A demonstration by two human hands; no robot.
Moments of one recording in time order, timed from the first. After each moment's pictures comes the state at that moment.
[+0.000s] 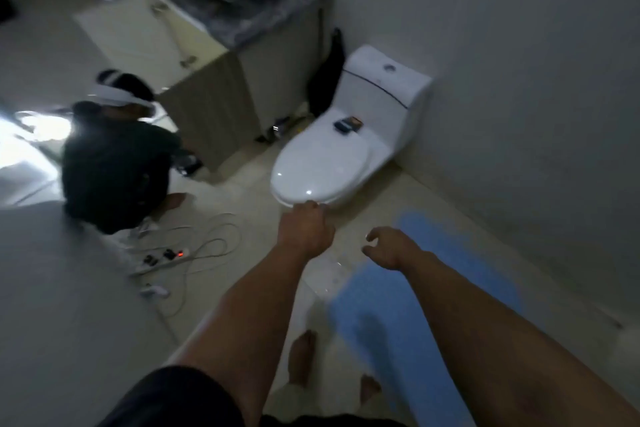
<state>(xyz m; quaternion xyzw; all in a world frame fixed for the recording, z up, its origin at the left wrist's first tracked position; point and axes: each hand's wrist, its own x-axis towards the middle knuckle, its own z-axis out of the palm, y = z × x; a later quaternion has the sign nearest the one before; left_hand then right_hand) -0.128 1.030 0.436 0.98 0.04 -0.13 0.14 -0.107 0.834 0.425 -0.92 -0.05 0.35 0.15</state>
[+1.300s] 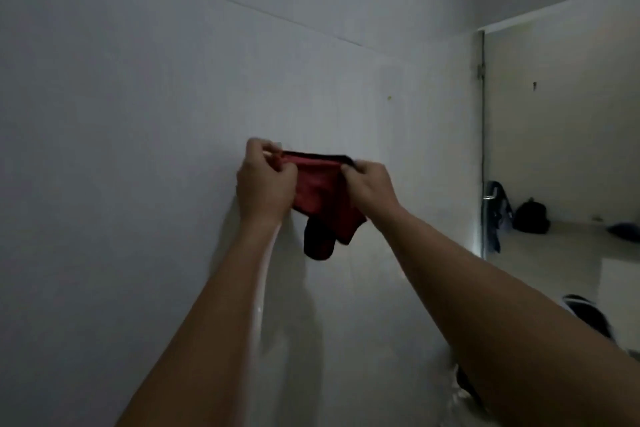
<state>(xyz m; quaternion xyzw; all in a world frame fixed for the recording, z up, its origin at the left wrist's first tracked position) -0.608 1.121 0.923 0.53 0.52 0.66 -0.08 -0.450 1.185 0.904 -0.42 -0.65 0.24 0.59</state>
